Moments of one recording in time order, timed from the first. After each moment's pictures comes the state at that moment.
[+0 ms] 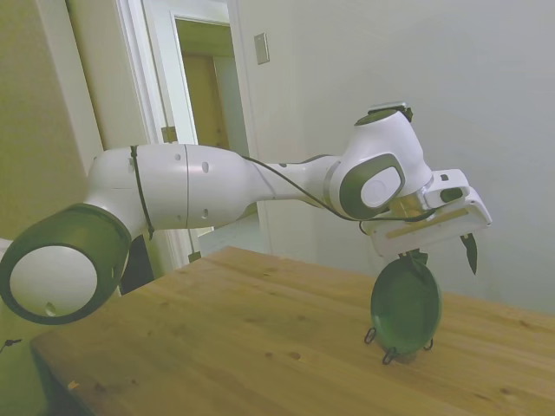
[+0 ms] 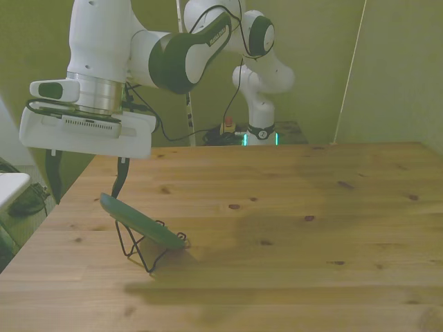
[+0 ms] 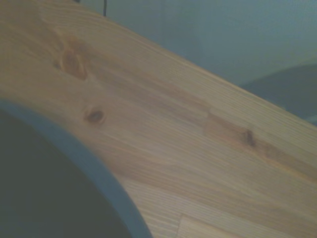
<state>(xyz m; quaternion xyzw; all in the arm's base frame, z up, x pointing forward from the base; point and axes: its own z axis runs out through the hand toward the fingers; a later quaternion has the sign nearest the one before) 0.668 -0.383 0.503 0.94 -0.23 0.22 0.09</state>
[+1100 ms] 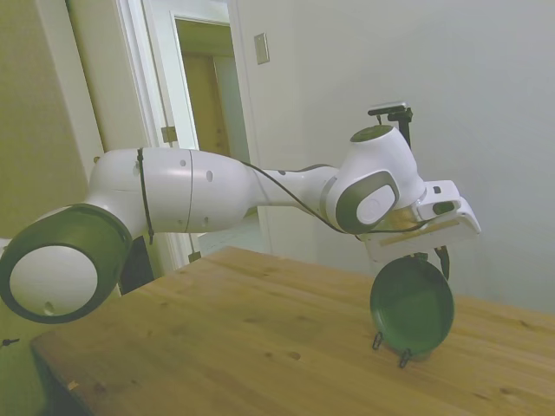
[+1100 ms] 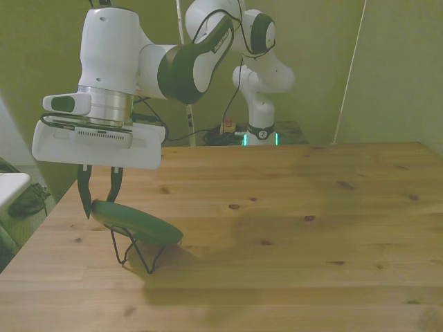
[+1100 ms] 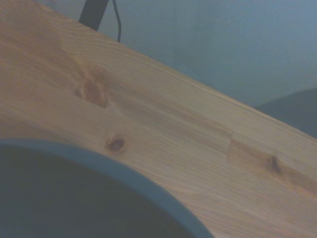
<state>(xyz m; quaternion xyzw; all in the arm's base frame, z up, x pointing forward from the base) 0.673 -0.369 0.489 0.94 -0.23 0.24 0.06</state>
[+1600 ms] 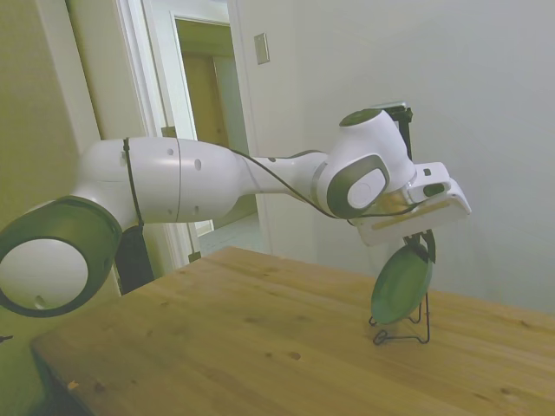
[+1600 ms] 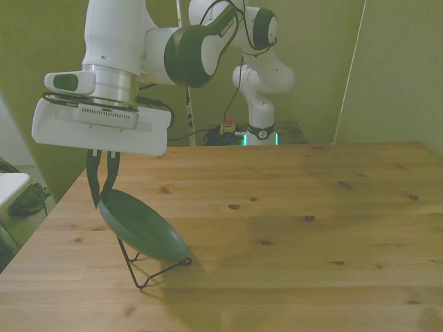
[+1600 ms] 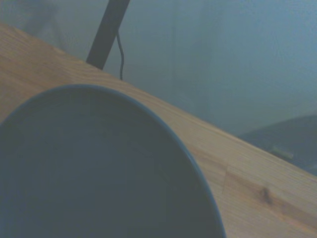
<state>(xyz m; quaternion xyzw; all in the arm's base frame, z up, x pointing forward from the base) 0.674 -0.347 0.526 0.94 -0.21 0.27 0.05</state>
